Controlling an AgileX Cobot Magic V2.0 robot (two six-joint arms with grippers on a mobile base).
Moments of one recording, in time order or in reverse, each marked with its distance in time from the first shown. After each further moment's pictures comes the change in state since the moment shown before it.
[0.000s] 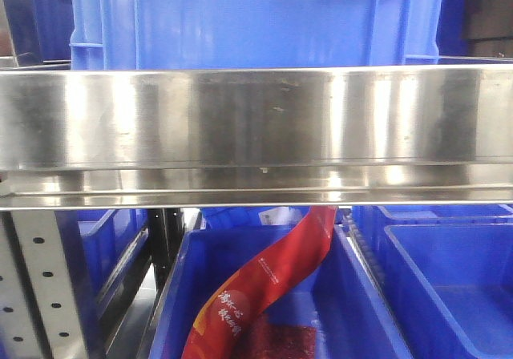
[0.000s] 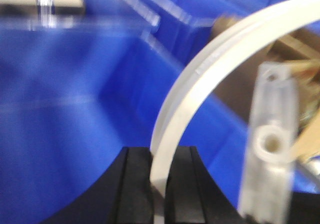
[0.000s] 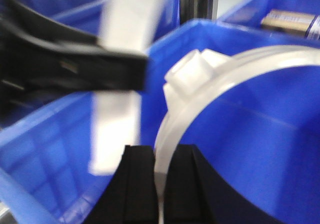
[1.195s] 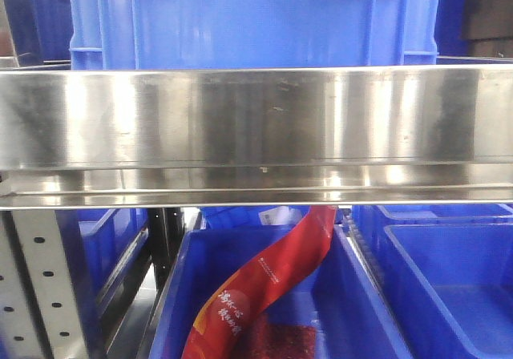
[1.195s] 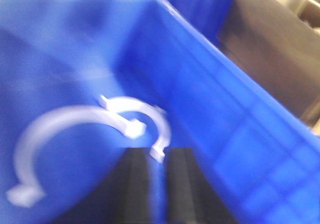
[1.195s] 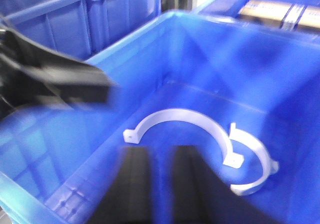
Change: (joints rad) left arm -0.001 -0.003 -0.006 0.098 0.074 -0.008; right arm -0.041 -0.054 -0.007 -0.017 0.090 0.000
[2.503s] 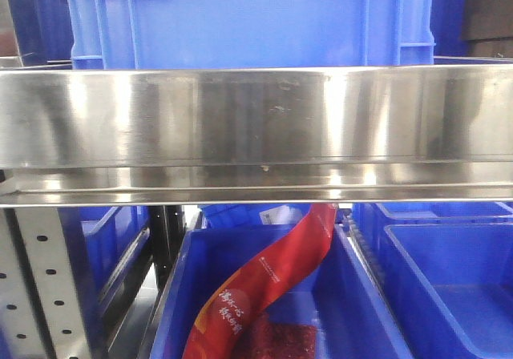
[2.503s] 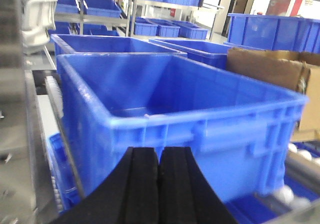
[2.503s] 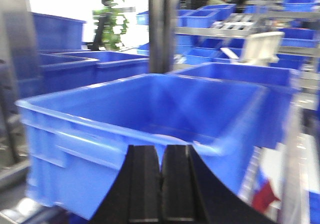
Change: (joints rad) left arm 0.000 -1.078 1.221 0.082 -0.585 0.028; right arm -0.090 -0.832 0.886 -0.043 -0.456 0.000
